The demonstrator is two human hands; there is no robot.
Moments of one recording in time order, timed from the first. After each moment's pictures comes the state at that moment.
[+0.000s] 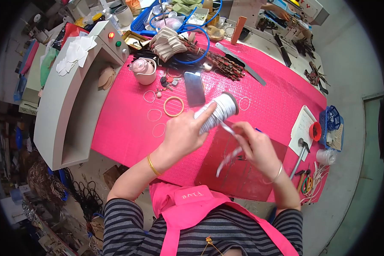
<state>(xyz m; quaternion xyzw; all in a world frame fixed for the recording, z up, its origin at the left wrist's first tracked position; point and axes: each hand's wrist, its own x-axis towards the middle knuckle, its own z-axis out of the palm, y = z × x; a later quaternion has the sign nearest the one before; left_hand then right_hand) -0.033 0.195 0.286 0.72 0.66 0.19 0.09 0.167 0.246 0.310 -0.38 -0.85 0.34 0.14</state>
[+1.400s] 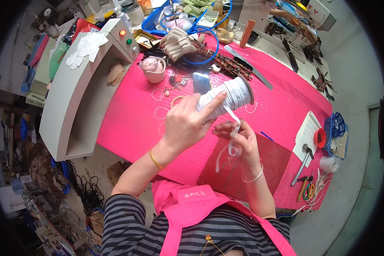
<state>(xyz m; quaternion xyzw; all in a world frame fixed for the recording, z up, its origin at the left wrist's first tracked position) -0.040 0.200 0.299 0.72 0.63 0.29 -0.09 0.131 0.229 0.267 -0.27 -0.43 0.77 0.39</state>
